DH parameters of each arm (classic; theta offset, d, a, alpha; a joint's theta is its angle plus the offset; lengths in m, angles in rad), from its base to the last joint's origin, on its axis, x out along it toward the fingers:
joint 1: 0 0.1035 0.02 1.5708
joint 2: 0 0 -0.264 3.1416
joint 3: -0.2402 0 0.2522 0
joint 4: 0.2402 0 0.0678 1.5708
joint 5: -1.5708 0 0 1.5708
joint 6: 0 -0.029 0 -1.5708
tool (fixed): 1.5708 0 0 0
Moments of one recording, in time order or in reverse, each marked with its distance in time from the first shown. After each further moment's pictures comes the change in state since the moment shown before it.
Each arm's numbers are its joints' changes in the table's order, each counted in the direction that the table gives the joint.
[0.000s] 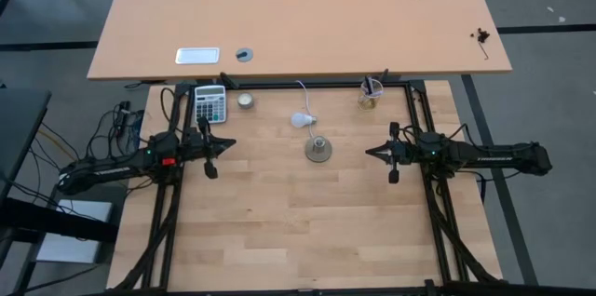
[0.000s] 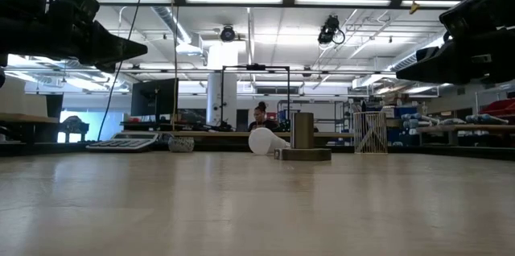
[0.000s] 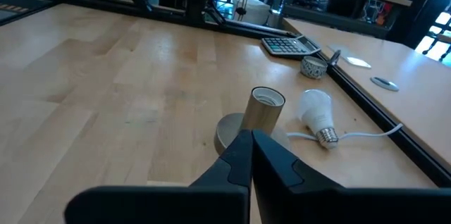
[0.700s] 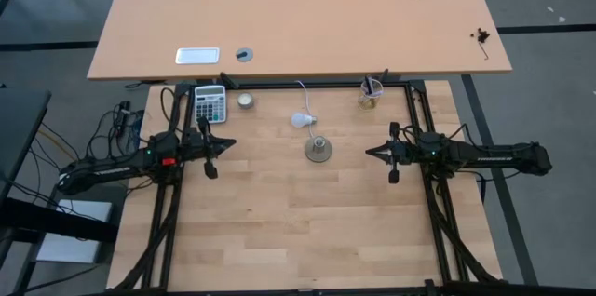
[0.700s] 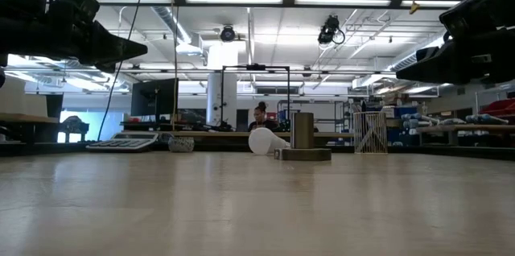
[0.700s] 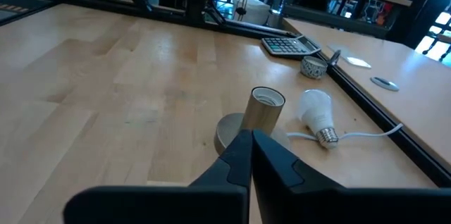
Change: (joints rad) left arm 0.000 0.000 0.000 0.000 0.000 0.000; right arm 0.000 0.000 0.000 0.000 0.000 0.000
